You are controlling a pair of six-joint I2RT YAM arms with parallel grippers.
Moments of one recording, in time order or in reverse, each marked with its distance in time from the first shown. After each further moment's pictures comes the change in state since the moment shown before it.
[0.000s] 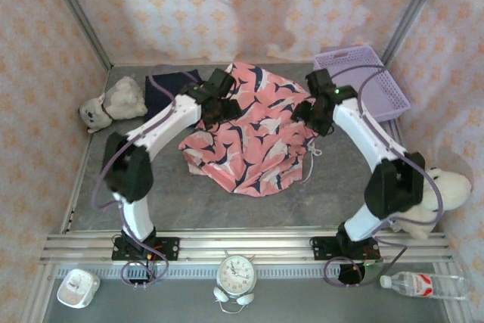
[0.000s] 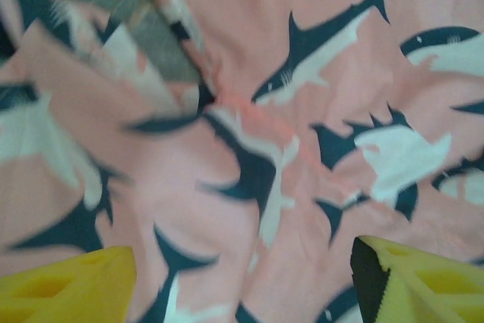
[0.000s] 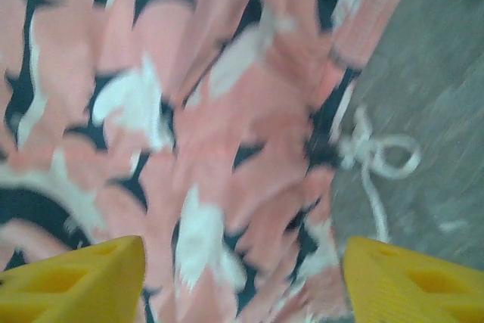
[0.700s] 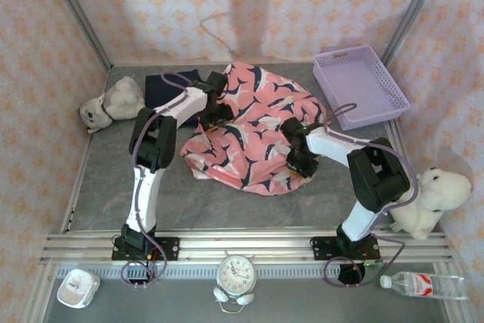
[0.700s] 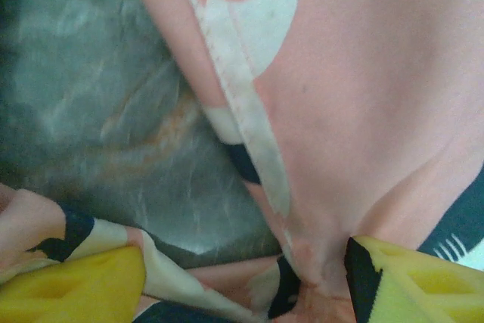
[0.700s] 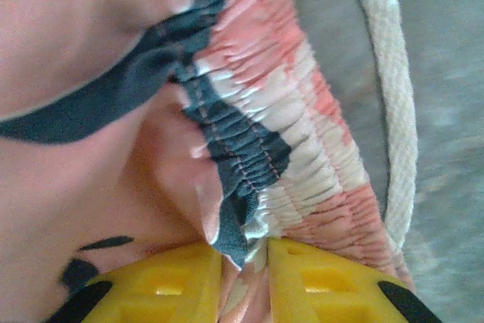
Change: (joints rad) left arm 0.143 0.319 0.079 0.047 0.150 0.056; right arm 0.134 0.116 -0.386 0.121 0.117 0.349
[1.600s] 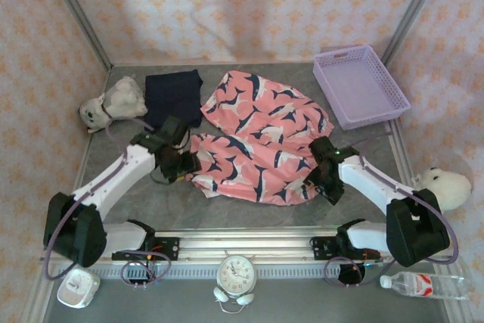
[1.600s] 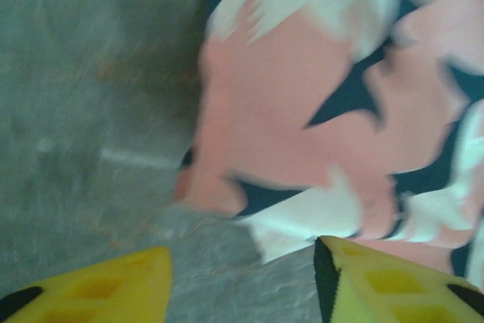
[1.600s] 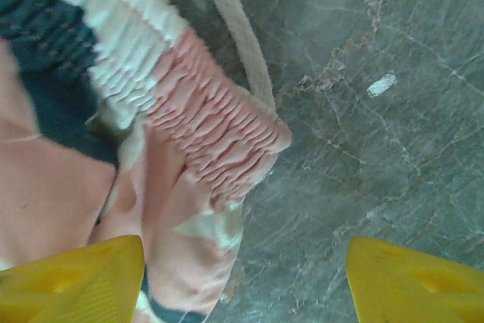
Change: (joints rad) left arm -0.022 -1.003 -0.917 -0.114 0.056 0.008; right arm -0.108 -0.426 -0.324 -0.037 -0.068 -0.035
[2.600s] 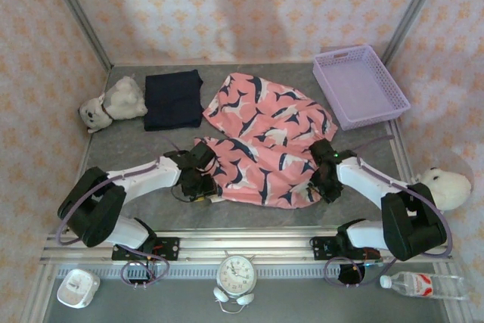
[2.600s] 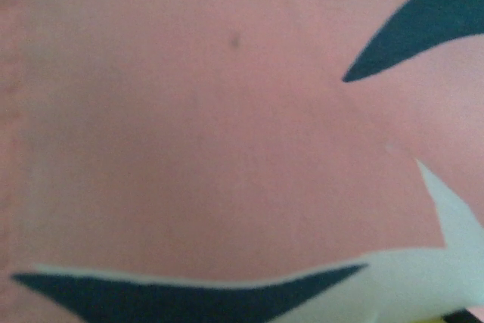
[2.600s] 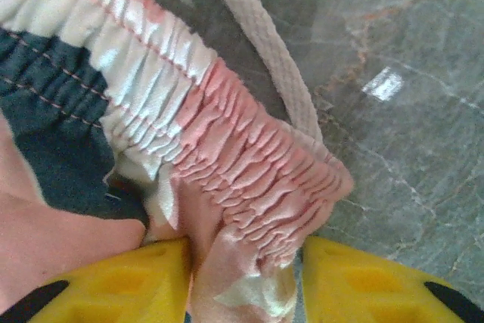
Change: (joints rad) left arm -0.247 0.213 -0.143 0.287 0.023 -0.129; right arm -0.011 0.042 -0.042 0.084 0.033 0.069
